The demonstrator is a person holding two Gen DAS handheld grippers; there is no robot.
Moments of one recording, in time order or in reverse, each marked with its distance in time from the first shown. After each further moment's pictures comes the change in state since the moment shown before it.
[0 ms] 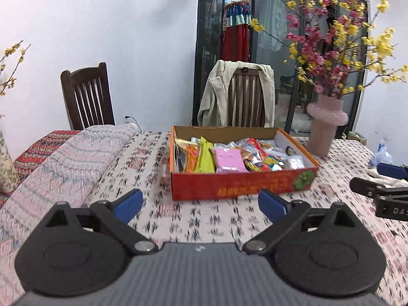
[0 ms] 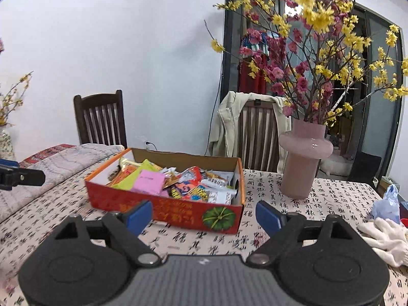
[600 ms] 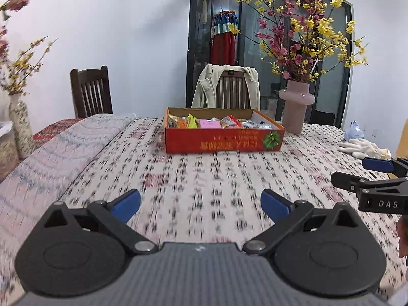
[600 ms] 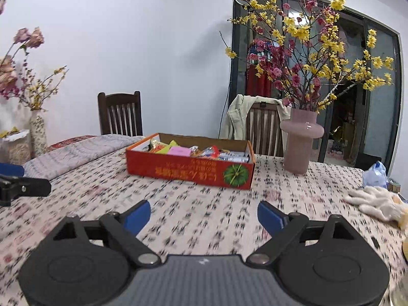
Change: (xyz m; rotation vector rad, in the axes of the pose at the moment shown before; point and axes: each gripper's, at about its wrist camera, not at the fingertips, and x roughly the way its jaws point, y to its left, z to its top) left arm -0.115 -0.014 -0.121 0.012 -0.061 -0.027; right arm -0.119 0.036 -0.094 -0.009 -0.044 0.029
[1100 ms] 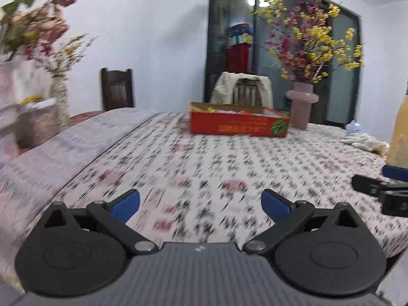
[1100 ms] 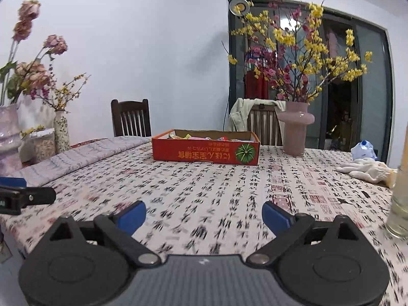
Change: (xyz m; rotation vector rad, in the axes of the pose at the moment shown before) left arm -0.091 0.011 -0.094 -0.041 -0.062 0.083; right arm -0.106 0.050 -0.080 0.046 -0.062 0.001
